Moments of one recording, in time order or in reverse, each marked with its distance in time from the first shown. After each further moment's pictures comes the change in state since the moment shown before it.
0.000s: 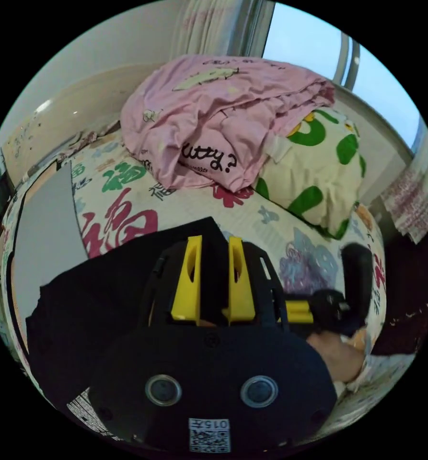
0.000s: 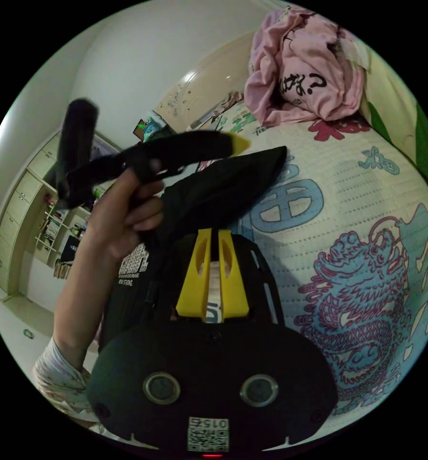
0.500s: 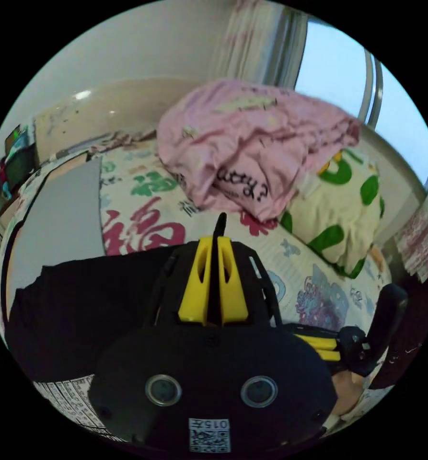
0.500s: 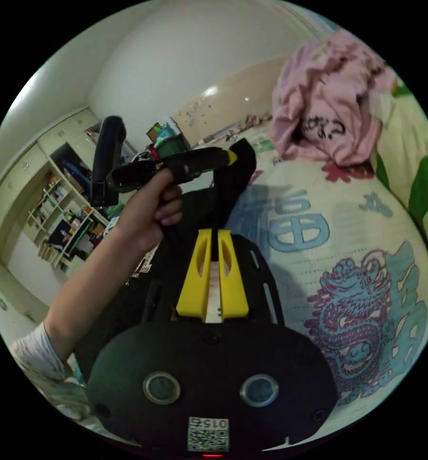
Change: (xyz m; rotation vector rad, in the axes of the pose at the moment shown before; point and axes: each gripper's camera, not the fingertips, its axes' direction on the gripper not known) left arm -0.077 0.065 -0.152 0.276 -0.050 -0.202; right arm -0.066 0.050 -0.044 0.125 0.077 -0.205
